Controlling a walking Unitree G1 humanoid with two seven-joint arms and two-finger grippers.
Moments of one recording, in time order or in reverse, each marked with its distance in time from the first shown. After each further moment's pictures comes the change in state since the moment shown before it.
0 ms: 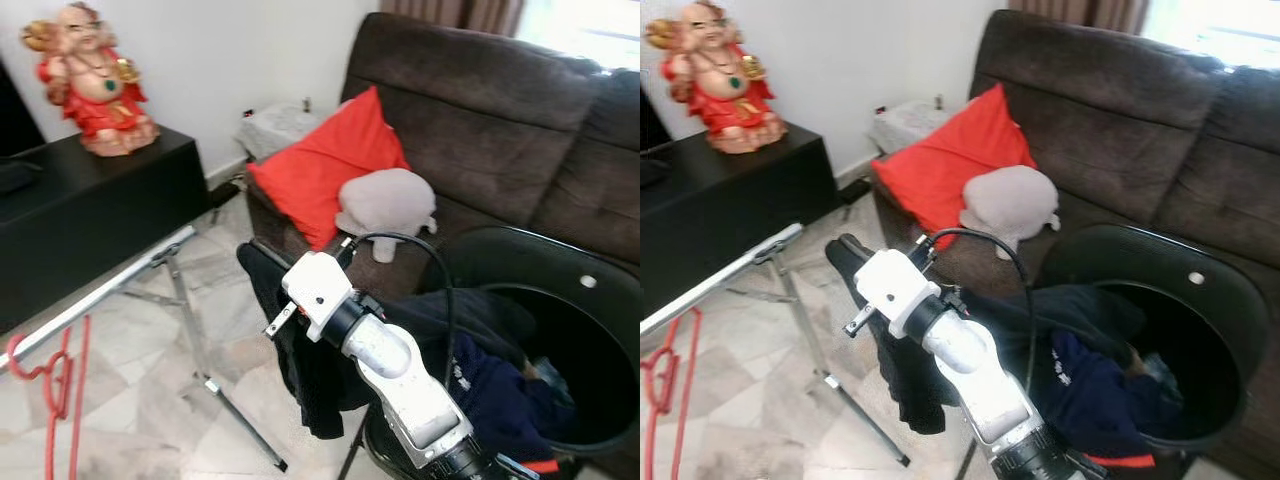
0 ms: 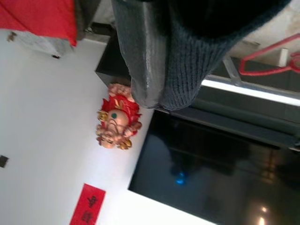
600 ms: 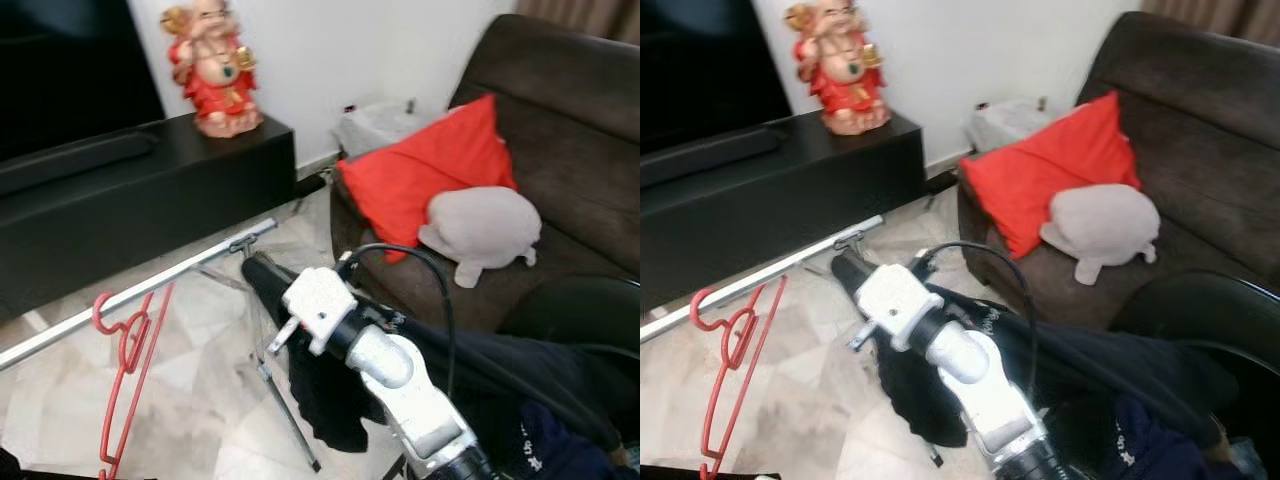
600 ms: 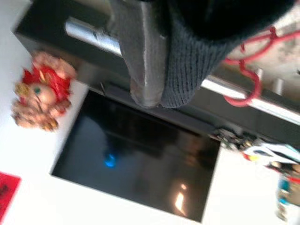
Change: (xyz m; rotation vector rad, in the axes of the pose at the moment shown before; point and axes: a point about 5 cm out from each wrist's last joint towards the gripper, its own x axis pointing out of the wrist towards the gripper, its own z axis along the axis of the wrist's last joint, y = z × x) left arm 0.000 0.004 0.005 0.002 -0.013 0.010; right arm -0.004 0.014 -0.003 -0.007 -0.005 0.102
